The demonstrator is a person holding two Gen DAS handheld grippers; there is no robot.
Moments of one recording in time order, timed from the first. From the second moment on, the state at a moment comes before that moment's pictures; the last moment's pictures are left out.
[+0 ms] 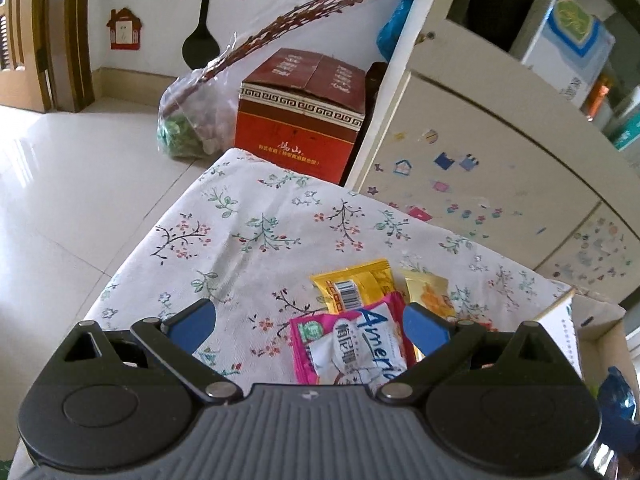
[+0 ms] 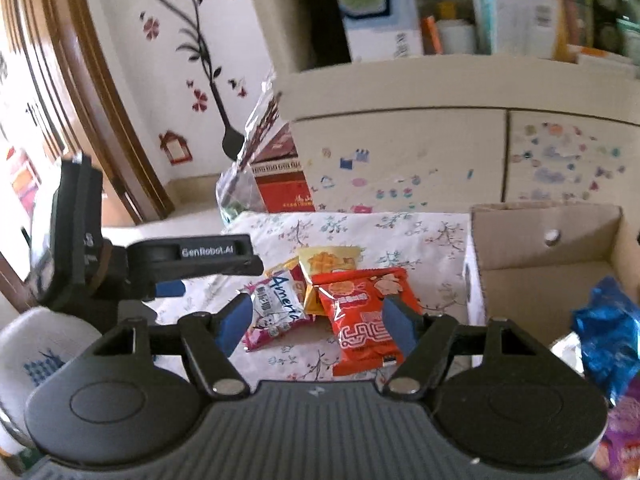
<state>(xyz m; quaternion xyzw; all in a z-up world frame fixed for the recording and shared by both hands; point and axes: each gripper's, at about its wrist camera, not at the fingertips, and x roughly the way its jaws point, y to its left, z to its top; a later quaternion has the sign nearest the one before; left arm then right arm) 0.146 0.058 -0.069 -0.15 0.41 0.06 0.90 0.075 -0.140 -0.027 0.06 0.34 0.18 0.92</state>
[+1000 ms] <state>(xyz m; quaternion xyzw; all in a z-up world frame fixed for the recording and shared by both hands) 0.154 0.048 -0.112 -0.10 0.44 0.04 0.89 0.117 -0.117 -0.084 0.01 0.39 0.17 0.91</state>
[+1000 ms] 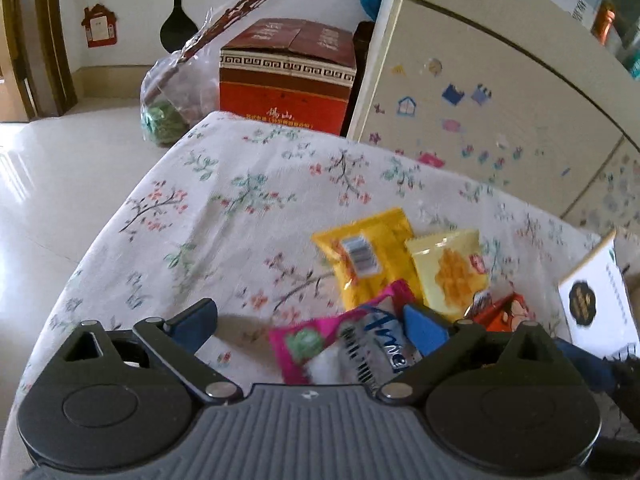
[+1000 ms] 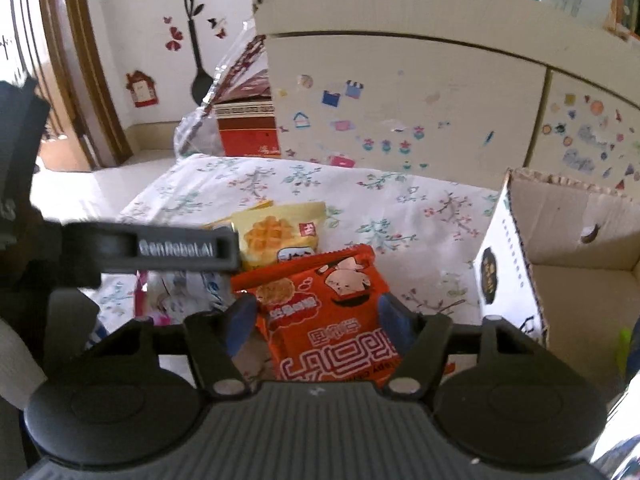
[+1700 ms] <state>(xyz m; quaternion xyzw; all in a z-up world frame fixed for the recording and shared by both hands) 0.017 0.050 -0.109 -0.04 0.48 0.05 0.87 -0.007 -0.113 -0.071 -0.01 0.43 0.21 0.88</state>
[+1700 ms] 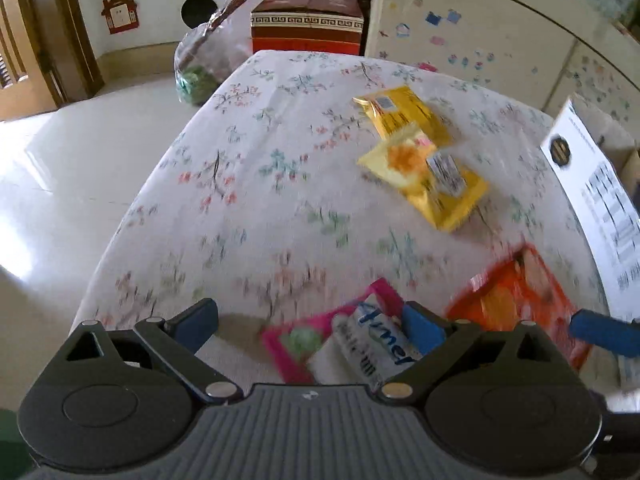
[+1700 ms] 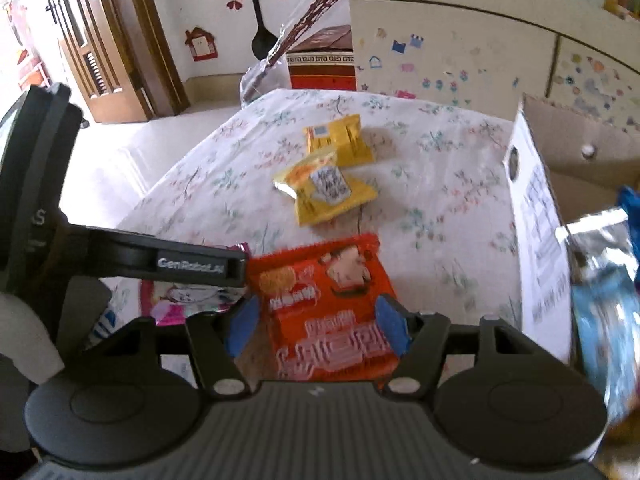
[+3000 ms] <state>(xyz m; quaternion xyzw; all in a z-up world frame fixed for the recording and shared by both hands) -0.045 0.024 -0.107 0.16 0.42 -0.12 0.89 0.002 -0.128 -0.086 0.08 0.42 0.20 0.88</state>
